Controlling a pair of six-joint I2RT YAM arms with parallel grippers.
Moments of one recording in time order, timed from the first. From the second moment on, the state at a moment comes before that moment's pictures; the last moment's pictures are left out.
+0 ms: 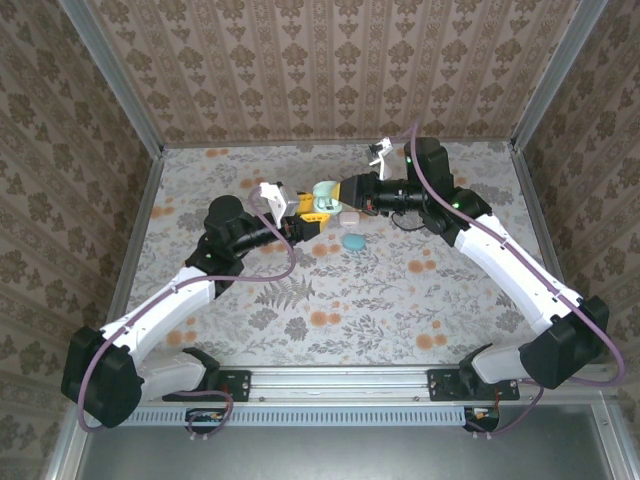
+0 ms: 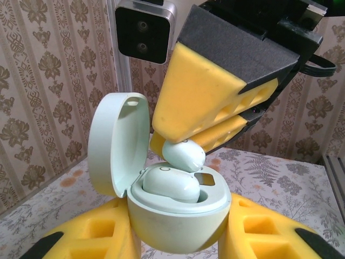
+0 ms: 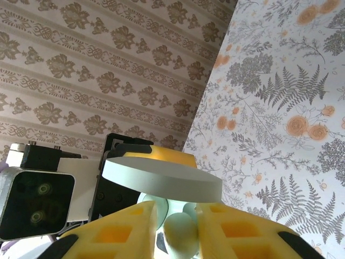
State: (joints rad) left arm -0.60 1.15 0.78 0.40 0.67 0.01; right arm 0.48 1.38 1.35 -0.36 -0.68 0.81
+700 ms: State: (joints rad) left arm -0.60 1.15 0.78 0.40 0.66 0.01; right arm 0.48 1.37 1.36 -0.38 -0.65 0.78
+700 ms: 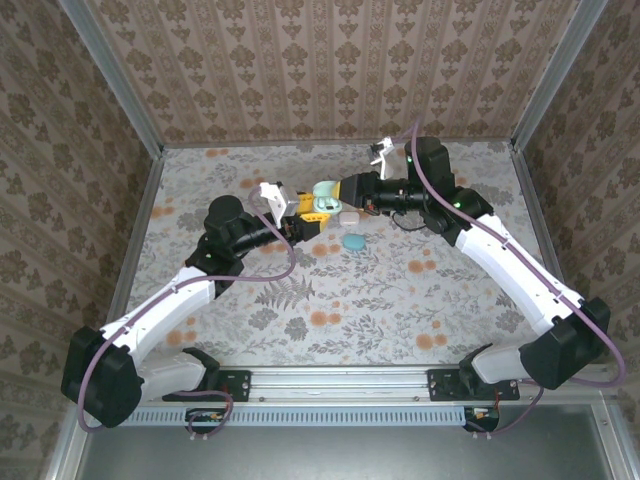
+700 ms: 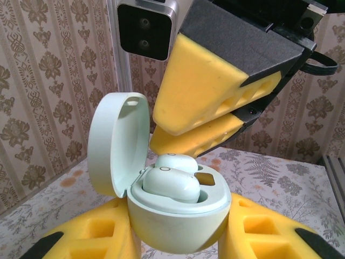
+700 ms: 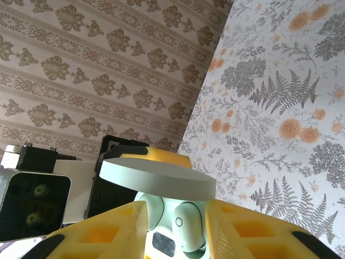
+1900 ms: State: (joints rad) left arm -0.62 1.14 0.79 0.32 0.66 0.06; right arm 0.46 1.47 1.47 -0.48 -0.56 0.79
